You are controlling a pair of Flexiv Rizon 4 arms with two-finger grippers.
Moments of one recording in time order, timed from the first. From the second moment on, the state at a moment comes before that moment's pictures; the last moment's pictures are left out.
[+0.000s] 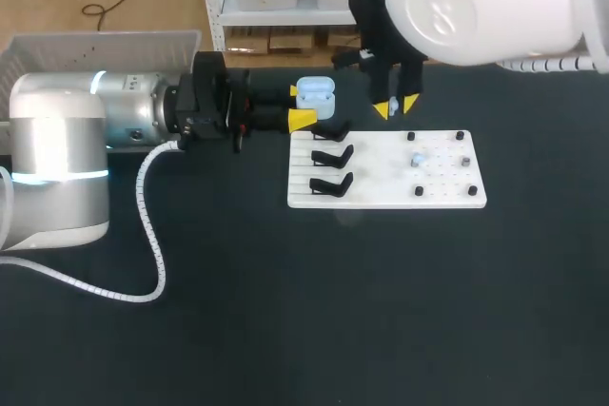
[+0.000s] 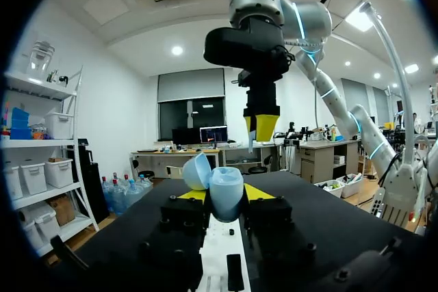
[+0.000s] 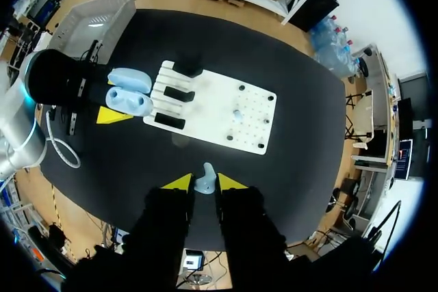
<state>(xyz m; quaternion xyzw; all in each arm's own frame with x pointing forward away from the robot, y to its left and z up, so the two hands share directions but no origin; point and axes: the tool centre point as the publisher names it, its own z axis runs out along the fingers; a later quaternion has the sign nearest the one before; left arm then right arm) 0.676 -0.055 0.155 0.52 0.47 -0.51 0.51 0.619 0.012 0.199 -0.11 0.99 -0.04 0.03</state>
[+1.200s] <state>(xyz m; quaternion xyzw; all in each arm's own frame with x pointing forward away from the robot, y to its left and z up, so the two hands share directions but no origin) 0.676 -0.056 0.155 0.52 0.47 -0.50 0.51 0.653 0.058 0.202 0.15 0.99 -0.09 0.00</state>
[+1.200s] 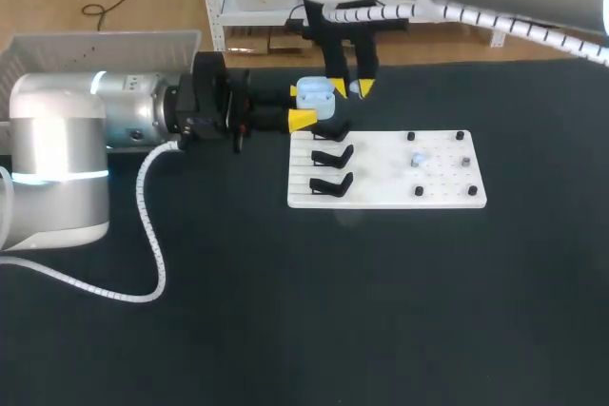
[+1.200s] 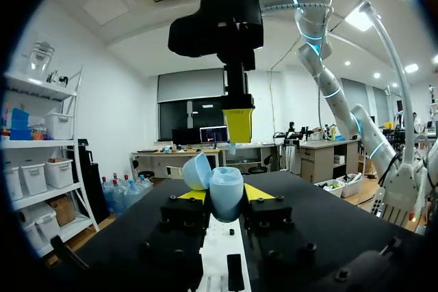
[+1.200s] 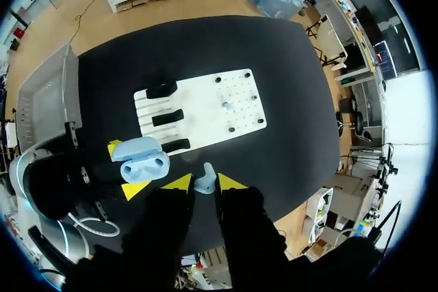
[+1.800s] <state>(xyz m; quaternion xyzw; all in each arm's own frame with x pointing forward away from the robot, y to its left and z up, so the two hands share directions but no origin) 0.670 -0.063 0.147 0.50 0.47 -0.50 0.52 0.652 0.075 0.201 0.15 0.99 -0.07 0.01</state>
